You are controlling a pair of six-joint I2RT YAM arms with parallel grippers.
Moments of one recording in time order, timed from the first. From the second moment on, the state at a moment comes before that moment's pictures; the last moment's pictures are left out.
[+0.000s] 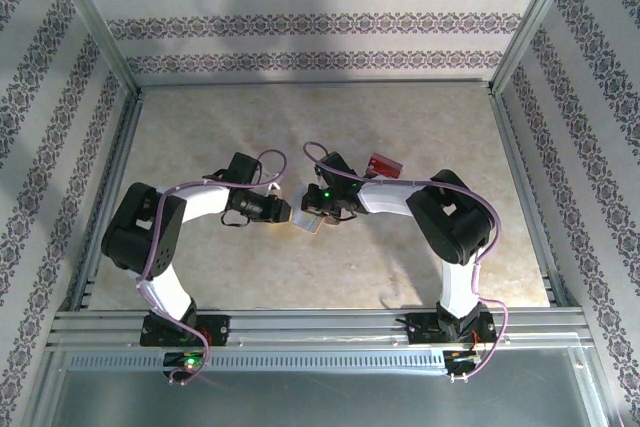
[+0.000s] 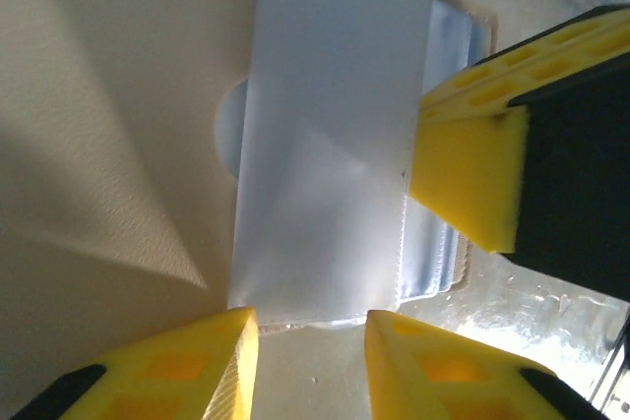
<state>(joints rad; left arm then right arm) -0.32 1.70 0.85 -0.29 0.62 -0.23 0.69 1.92 1.07 -0.08 -0.37 0.88</state>
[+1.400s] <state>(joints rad) -0.19 1.53 0.99 -0.42 0.50 -0.05 0.72 1.97 1.22 -0.15 -0.41 0.84</state>
